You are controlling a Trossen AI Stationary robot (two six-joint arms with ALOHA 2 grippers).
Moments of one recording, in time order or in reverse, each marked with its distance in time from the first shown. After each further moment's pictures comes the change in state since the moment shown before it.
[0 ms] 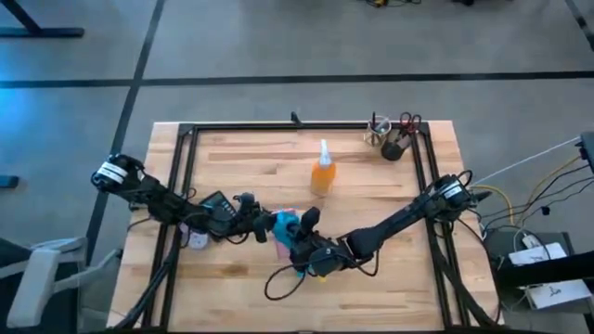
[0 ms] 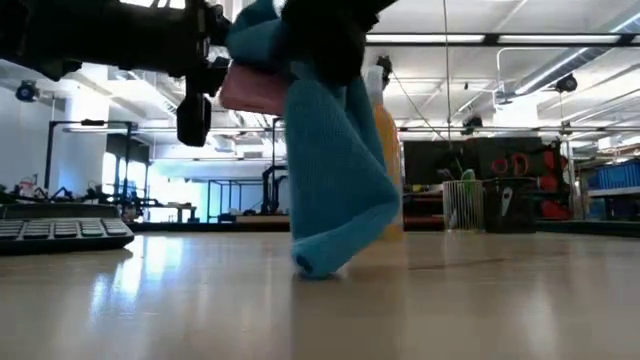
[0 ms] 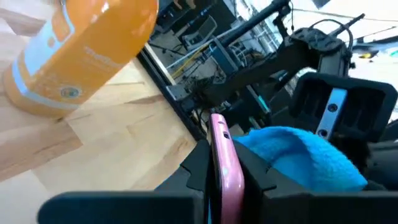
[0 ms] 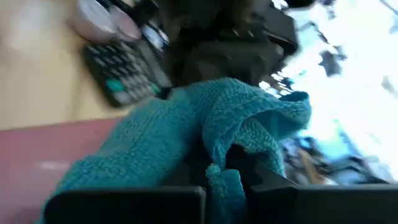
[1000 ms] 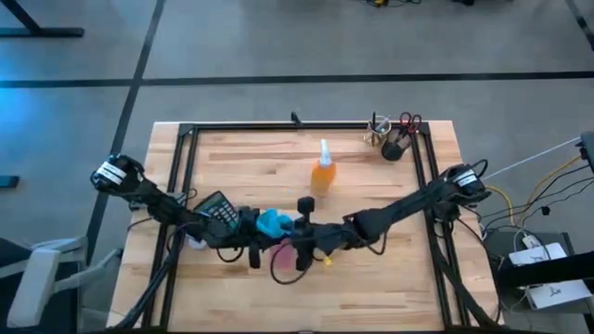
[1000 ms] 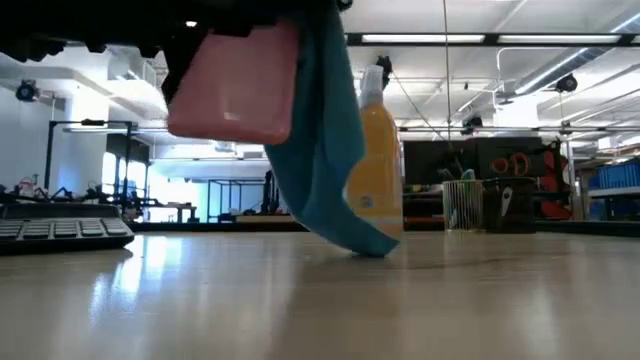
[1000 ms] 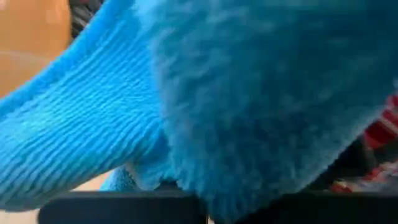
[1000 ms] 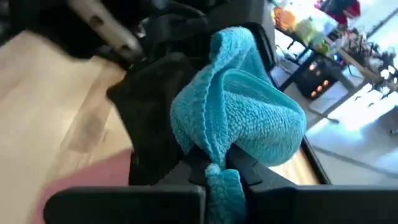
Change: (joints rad) left arm -0.079 0.003 0.038 -0.054 -0.019 0.368; right arm -0.071 -0.133 -0.002 -0.041 -0.517 0.375
